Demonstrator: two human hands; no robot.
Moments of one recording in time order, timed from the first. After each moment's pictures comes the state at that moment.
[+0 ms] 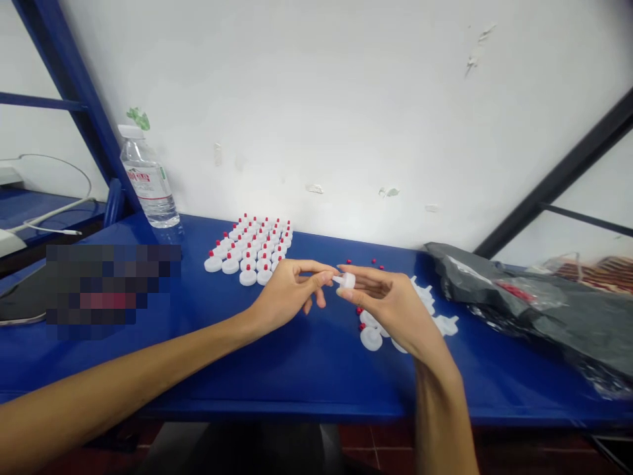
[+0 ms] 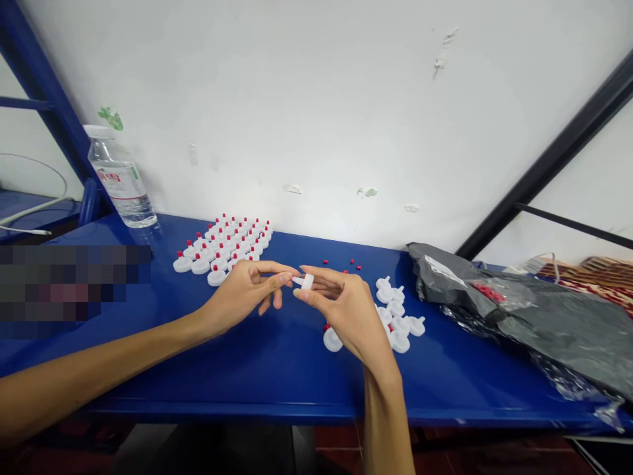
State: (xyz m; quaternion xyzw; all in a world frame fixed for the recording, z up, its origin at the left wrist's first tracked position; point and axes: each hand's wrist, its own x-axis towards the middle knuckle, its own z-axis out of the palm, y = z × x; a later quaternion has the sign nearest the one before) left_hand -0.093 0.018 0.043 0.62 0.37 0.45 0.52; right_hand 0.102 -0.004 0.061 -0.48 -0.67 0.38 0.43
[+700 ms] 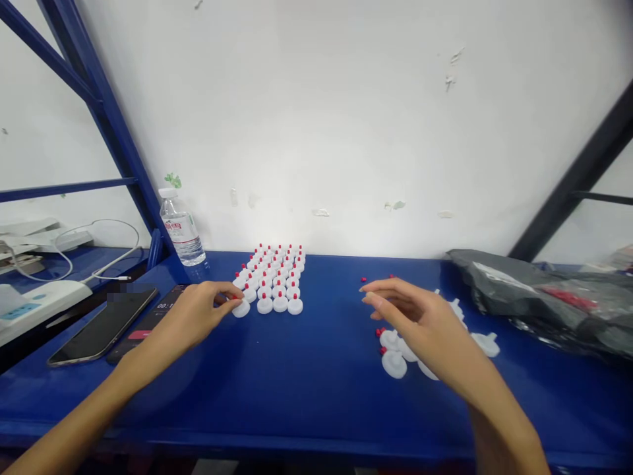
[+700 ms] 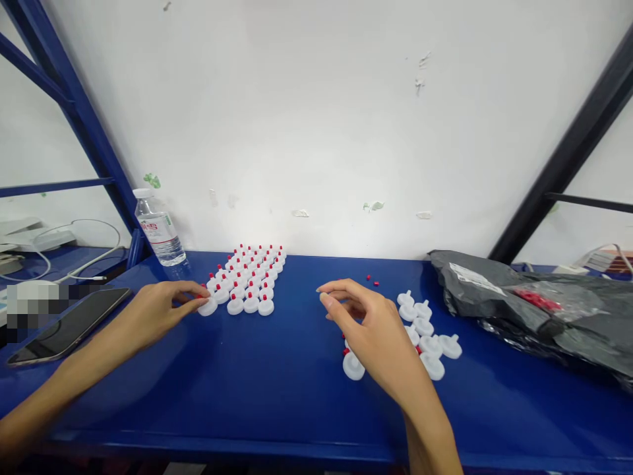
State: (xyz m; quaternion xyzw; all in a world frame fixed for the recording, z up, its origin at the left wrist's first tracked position) left_hand -0.239 0.009 0.065 0.72 0.65 0.22 0.05; right_hand 0.114 -0.014 0.069 -0.51 -0.69 0.30 0.42
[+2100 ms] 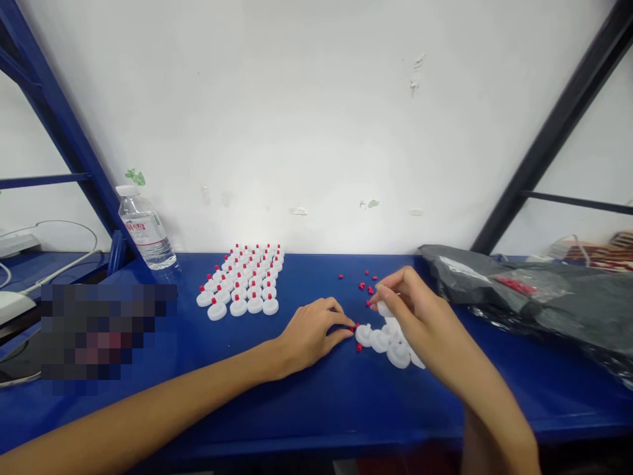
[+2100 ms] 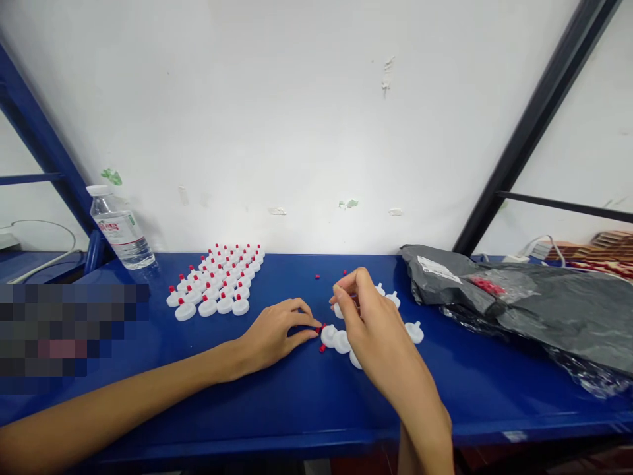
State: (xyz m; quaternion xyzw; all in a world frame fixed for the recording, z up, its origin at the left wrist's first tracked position) left_hand -0.050 0.037 0.000 0.90 0.33 0.24 0.13; right_hand 0.148 -0.031 0.078 -0.57 -0.69 0.18 0.41
